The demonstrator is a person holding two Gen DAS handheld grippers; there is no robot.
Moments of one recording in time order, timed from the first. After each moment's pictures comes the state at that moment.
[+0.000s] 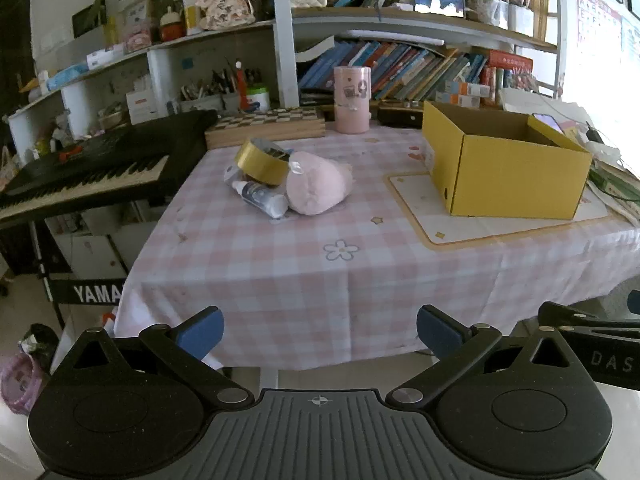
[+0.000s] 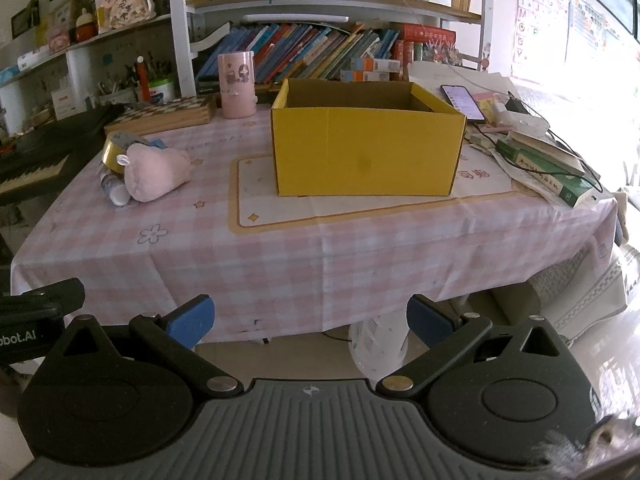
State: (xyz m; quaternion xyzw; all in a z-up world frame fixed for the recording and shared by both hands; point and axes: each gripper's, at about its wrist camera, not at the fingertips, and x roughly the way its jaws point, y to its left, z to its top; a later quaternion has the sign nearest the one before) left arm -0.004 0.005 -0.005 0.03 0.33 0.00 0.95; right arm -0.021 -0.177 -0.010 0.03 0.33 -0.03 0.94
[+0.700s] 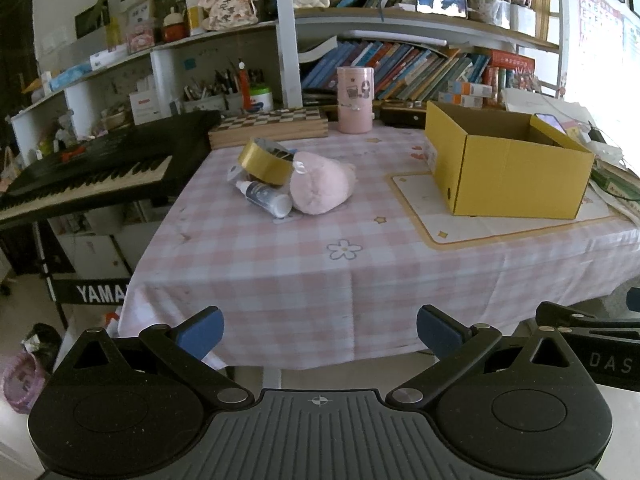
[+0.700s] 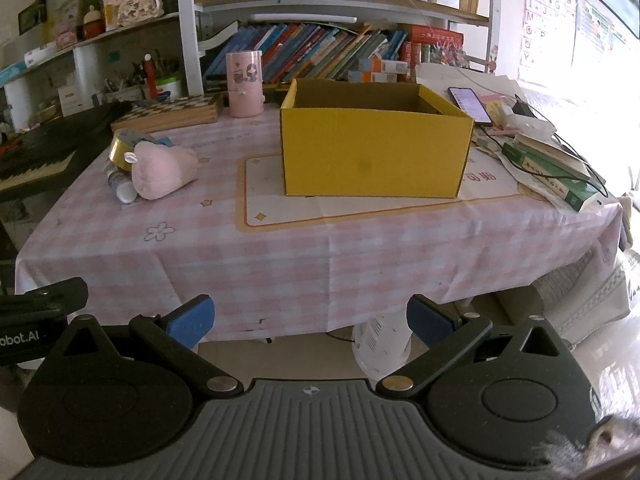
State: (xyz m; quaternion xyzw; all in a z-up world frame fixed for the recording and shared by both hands) left arm -0.005 0.007 -0.003 0.03 0.33 0.01 0.94; right arm -0.021 -0.173 -0.010 0.02 0.33 -0.03 0.94
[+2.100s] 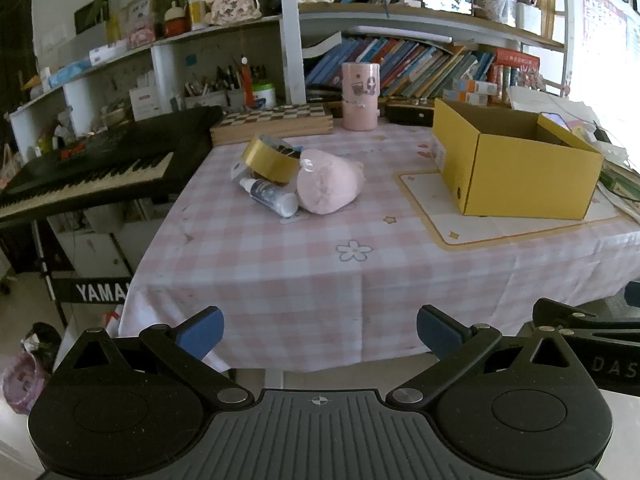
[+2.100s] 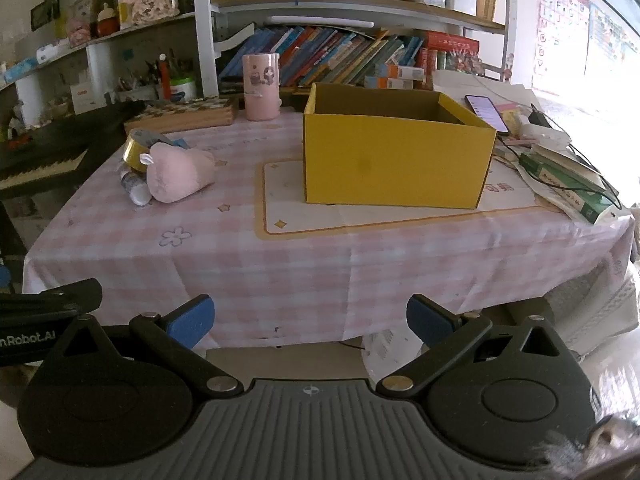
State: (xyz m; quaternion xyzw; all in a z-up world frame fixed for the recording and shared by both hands) left arm 0.006 0.014 -0.004 0.03 0.33 0.01 0.94; right arm -0.011 -0.159 -0.007 0.02 0.32 -0.01 0.95
